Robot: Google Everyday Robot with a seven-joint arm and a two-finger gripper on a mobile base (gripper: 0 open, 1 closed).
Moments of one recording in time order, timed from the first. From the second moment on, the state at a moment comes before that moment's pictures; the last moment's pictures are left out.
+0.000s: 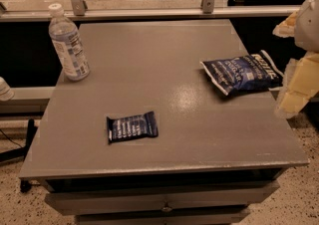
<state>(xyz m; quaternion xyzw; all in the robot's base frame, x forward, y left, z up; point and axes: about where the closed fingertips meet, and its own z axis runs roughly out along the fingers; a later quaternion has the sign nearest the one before) 0.438 -0.217 0.976 -0.60 0.78 -0.03 0.16</state>
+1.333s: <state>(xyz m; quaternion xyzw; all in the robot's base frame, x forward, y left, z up) 0.429 -0.122 0.913 -0.57 0.76 0.20 0.25</state>
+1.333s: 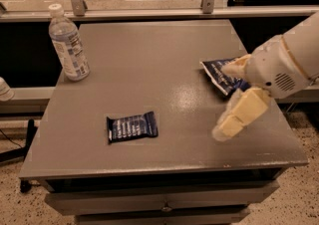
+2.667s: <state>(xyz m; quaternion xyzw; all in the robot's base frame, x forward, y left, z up) 0.404 0.053 0.890 -0.58 0.63 0.33 0.40</state>
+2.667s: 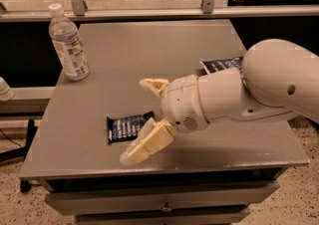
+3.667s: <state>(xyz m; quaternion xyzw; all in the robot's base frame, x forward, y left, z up) 0.434 0.057 0.851 -0.59 0.66 0.29 0.36</state>
